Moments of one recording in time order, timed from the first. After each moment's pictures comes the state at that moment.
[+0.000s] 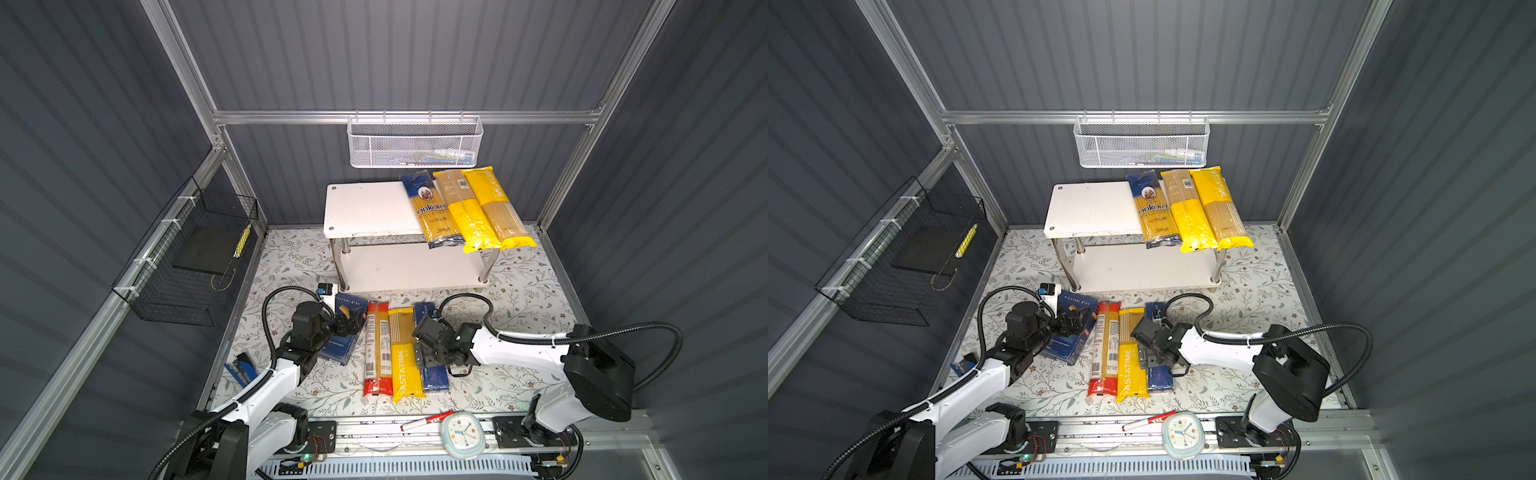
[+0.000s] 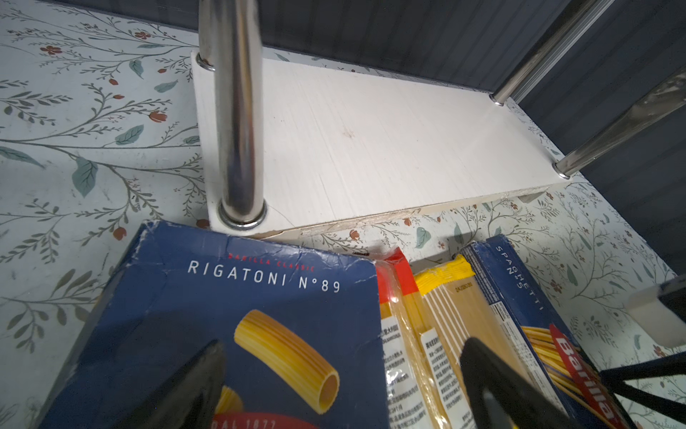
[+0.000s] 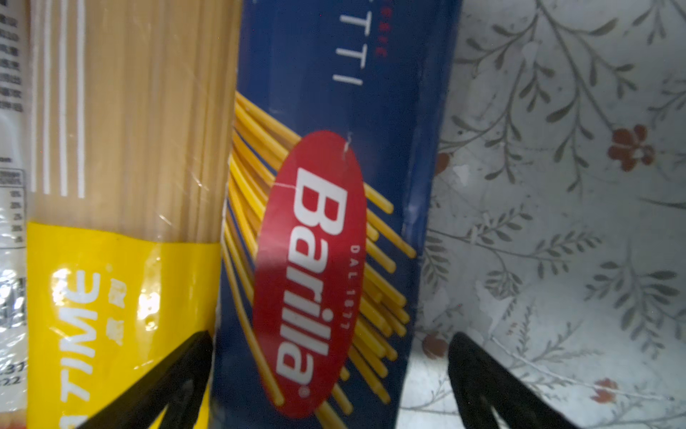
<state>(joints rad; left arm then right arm) -0.30 1.04 0.35 0.23 0.23 -0.25 1.01 1.54 0.84 -0.55 0.23 0.79</state>
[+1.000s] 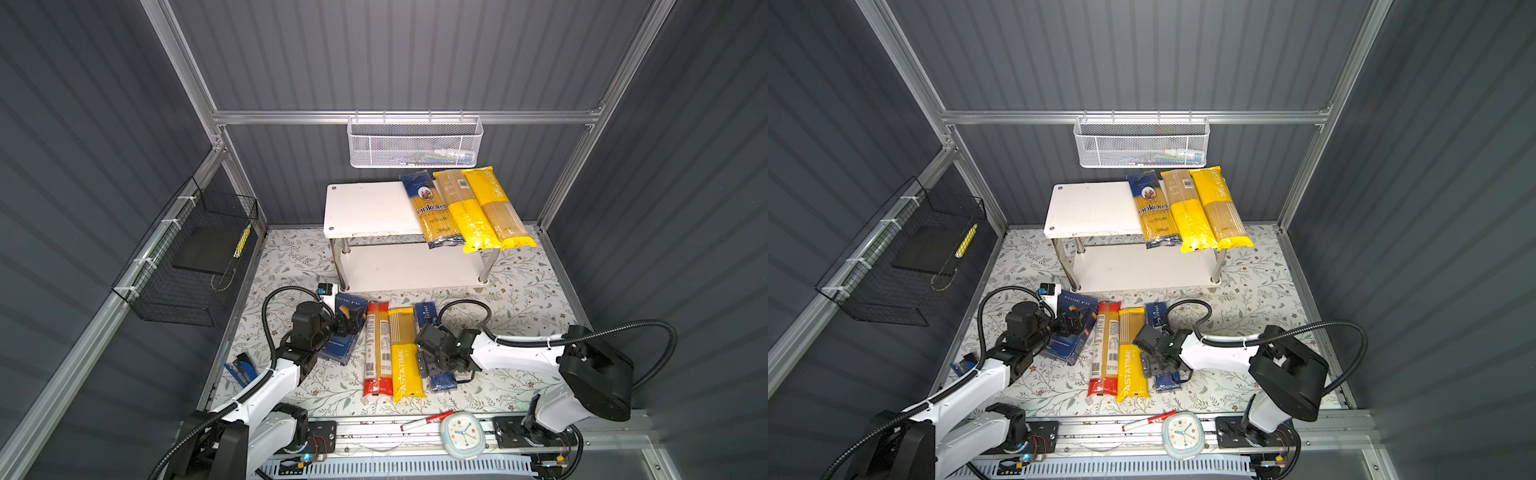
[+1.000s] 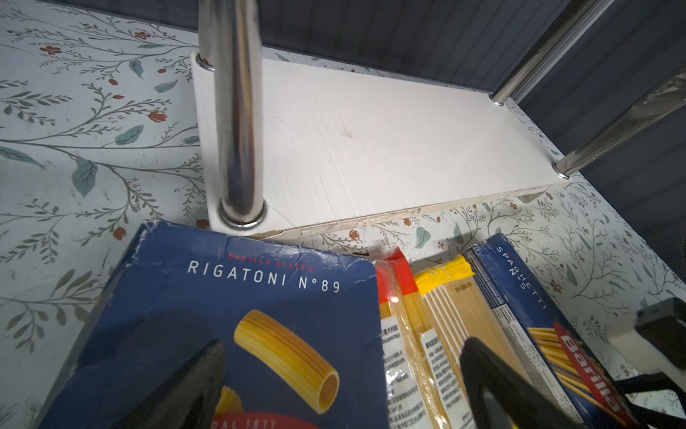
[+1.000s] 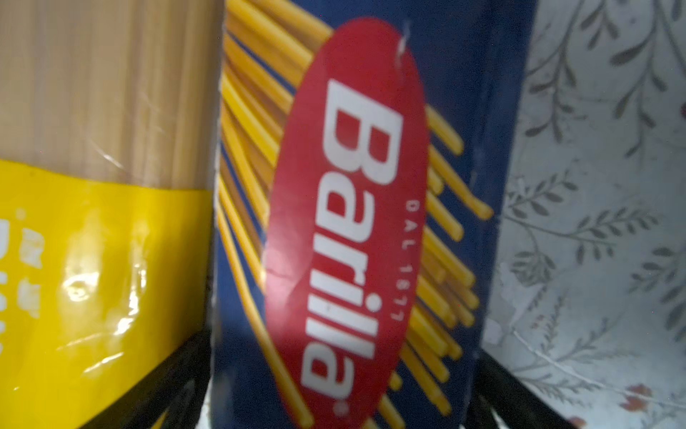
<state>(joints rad) -0.30 1.04 0.35 0.23 0.23 -0.25 1.02 1.55 0.77 -0.51 0.20 0.75</state>
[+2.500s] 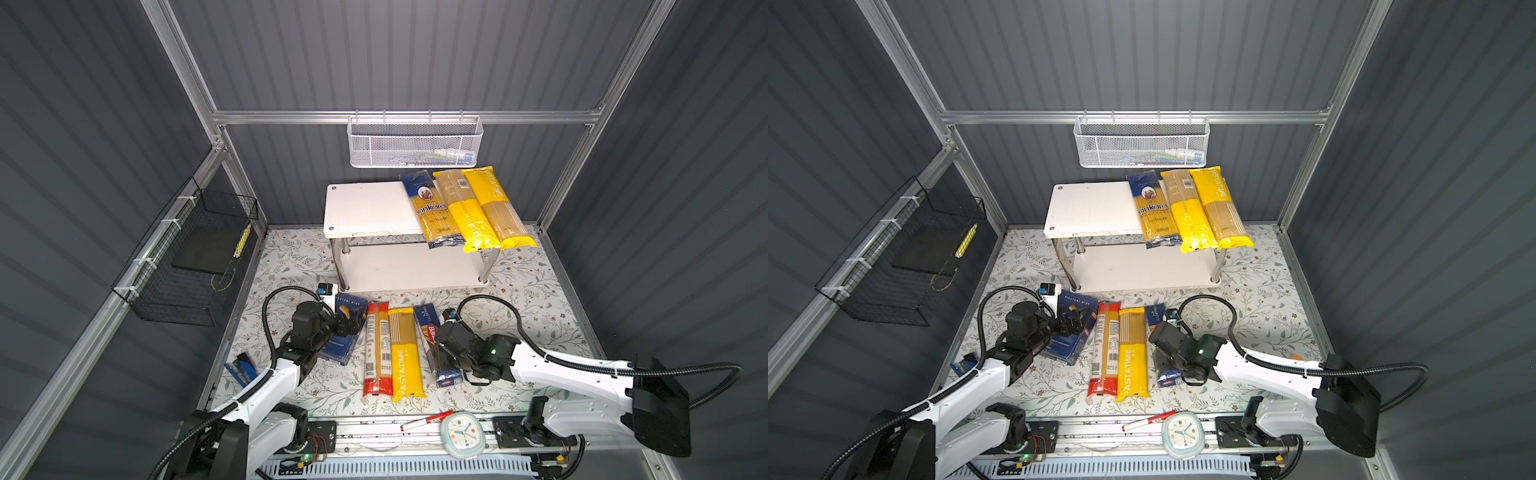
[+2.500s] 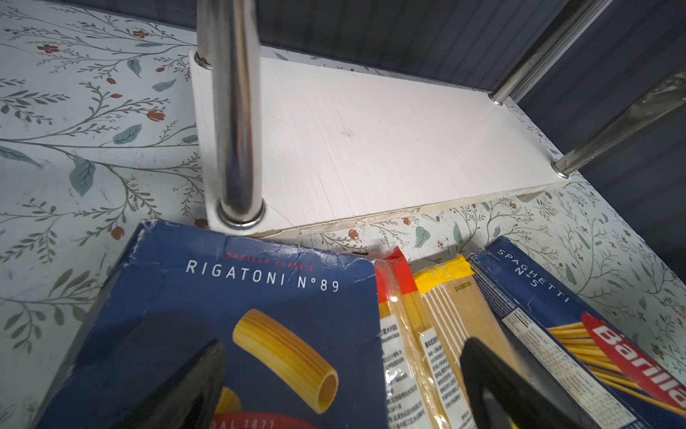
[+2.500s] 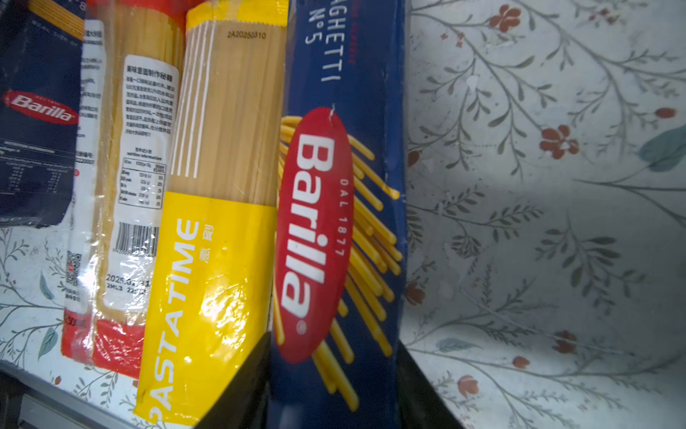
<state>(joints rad) -0.30 1.04 0.35 0.23 0.23 -0.25 1.02 1.21 0.70 -0.52 0.24 0.80</state>
